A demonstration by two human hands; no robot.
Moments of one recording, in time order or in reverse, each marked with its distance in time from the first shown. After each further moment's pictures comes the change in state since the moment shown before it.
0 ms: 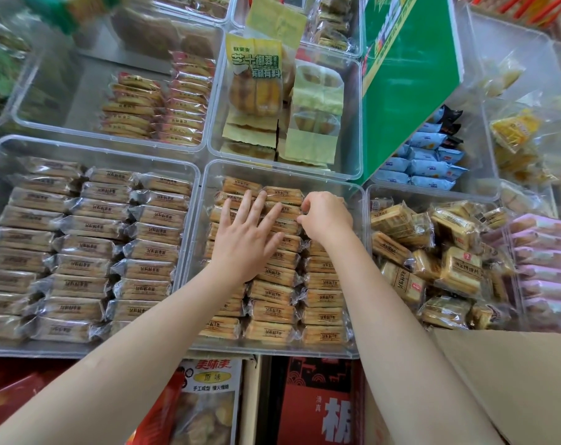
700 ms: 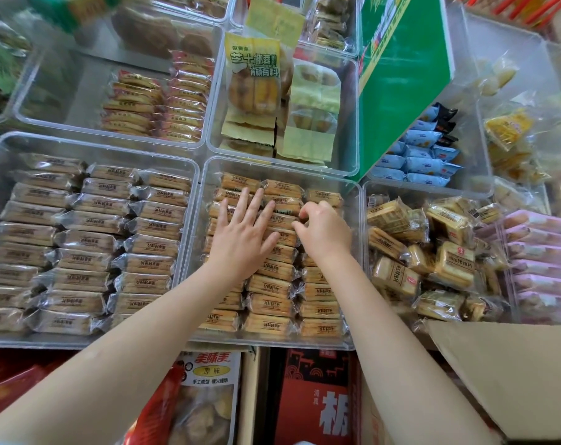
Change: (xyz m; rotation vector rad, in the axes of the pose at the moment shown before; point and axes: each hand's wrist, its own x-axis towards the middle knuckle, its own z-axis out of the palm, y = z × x) left_hand -0.006 -0.002 0.008 -0.016 0.003 -0.002; right_hand -0.032 0.012 0.018 0.033 0.113 -0.079
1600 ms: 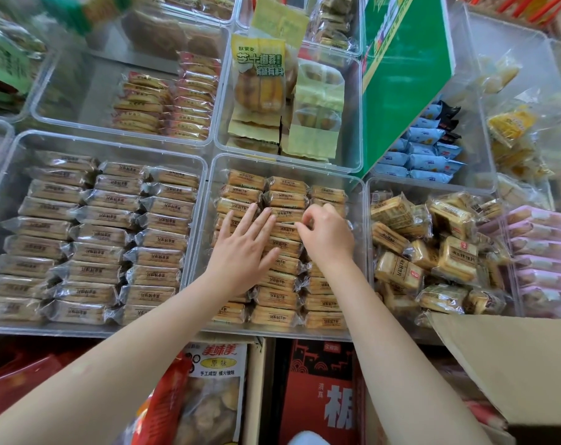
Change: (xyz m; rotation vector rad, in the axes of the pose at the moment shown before) left_hand -0.034 -0.004 0.003 -0.021 -0.029 0.079; right_hand -0.022 -0.003 0.003 0.128 0.075 0.018
